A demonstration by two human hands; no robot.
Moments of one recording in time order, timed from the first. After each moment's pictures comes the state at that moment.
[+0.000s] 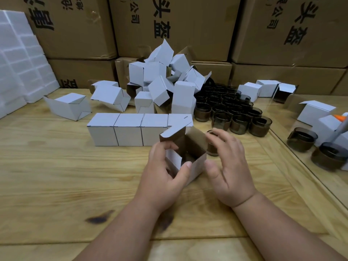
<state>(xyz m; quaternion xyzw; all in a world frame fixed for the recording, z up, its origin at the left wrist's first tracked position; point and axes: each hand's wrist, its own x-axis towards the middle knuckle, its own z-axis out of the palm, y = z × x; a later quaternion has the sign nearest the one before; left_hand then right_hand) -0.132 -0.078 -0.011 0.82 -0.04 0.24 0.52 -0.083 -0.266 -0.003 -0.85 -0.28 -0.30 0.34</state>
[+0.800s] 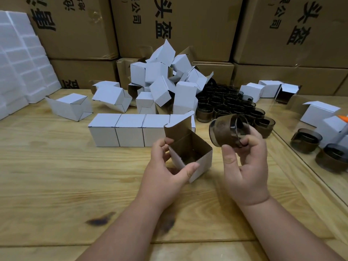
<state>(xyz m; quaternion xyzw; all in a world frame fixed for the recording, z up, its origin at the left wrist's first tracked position) -0.122 -0.077 -0.016 0.77 0.00 0.19 0.60 -0.085 -0.264 0.002 -0.70 -0.26 -0.38 0.55</state>
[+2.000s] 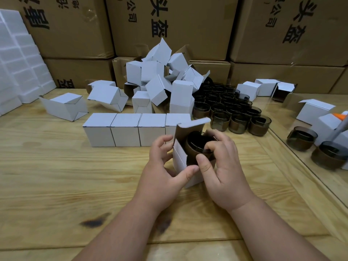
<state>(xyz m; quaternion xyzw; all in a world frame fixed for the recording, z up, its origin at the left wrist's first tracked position) -0.125 -0.080 -0.014 0.77 -0.05 0.20 0.60 -0.090 -0.254 -0.006 -0.83 -0.27 -0.26 0.42</state>
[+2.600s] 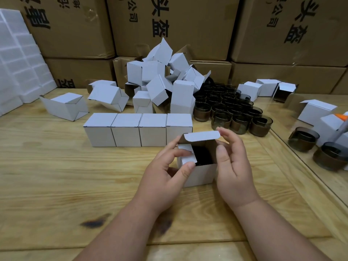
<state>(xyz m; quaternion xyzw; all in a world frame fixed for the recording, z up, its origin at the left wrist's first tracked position) -0.127 -0.077 -0.013 0.80 -0.10 0.20 0.56 -0.092 -0.252 -0.002 -0.71 -0.19 -0.20 0.64</state>
